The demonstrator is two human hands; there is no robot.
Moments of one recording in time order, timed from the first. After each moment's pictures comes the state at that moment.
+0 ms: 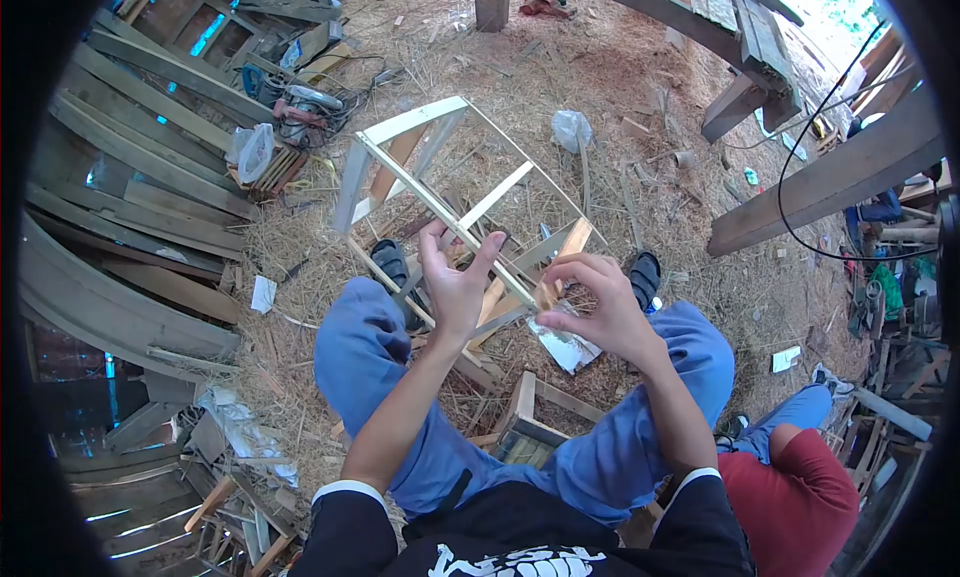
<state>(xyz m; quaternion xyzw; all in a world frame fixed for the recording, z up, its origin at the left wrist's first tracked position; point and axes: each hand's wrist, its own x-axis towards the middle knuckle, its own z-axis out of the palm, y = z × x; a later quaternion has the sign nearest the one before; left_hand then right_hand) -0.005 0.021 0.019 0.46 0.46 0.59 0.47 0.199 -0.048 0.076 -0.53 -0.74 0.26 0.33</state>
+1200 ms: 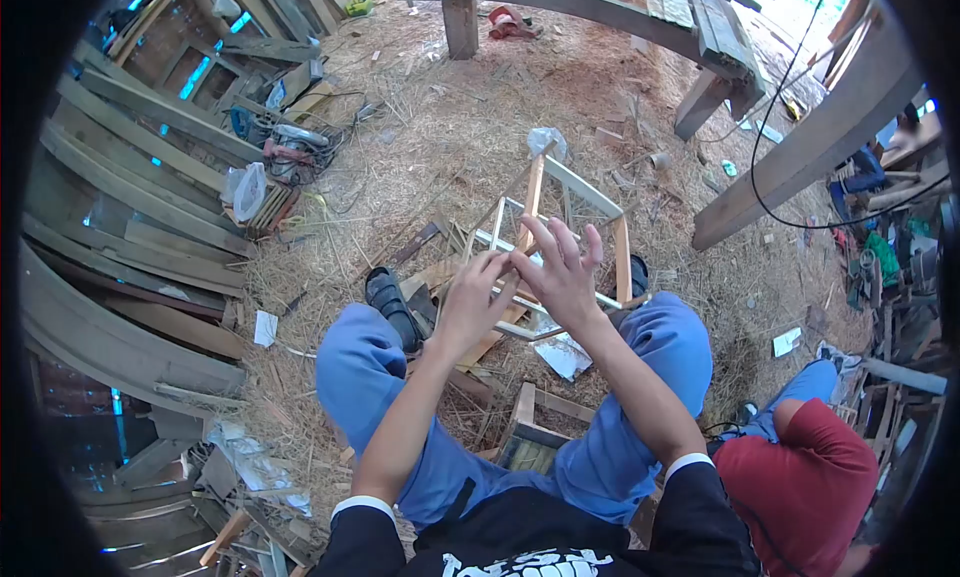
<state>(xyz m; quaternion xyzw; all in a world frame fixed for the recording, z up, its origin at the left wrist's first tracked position) -0.002 0.013 0.018 0.82 0.38 0.31 0.28 0.176 -0.021 0.008 -0.57 -0.72 -0.27 0.28</state>
